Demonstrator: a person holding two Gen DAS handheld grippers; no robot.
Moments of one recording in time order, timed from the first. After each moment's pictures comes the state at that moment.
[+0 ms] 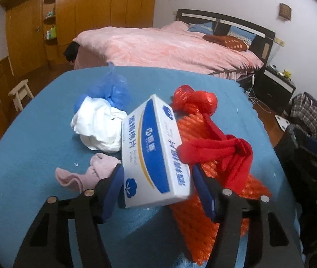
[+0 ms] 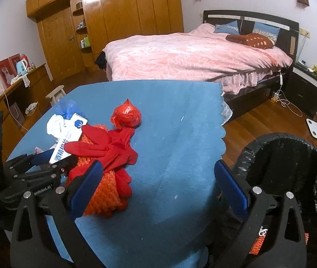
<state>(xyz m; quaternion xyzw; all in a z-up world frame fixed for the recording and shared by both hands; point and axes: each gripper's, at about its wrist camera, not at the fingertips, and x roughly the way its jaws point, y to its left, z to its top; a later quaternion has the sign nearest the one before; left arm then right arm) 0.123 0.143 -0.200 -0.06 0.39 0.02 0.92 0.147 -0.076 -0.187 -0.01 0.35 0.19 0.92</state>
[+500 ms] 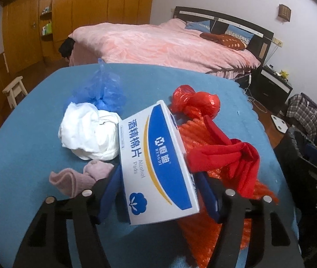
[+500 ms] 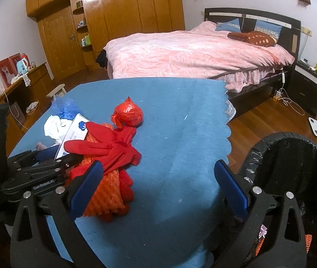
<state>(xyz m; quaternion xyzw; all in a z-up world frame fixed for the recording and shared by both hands) 0.136 0.147 -0.204 -0.08 0.40 0.00 0.92 0.154 -0.070 -0.191 -0.01 0.36 0.19 0.91</state>
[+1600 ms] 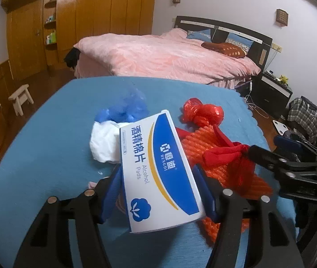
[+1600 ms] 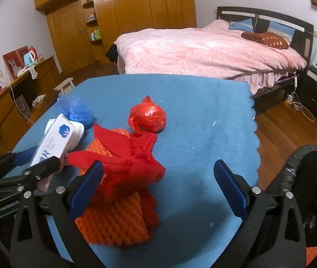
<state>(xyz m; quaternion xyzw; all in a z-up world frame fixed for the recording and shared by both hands) 0.107 0.167 -0.182 -0.05 0.36 0.02 0.93 0.182 -0.023 -0.203 -0.02 0.37 0.22 0.90</state>
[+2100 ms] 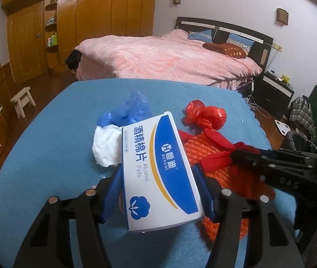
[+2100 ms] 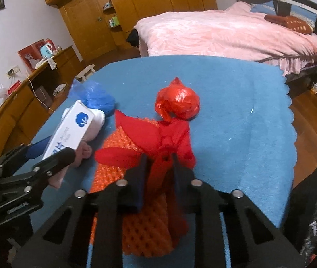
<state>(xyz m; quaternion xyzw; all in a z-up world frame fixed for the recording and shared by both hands) 0.107 0.170 -0.178 -0.05 0.36 0.02 0.93 0.192 -0.007 -0.209 0.01 0.41 0.30 0.86</state>
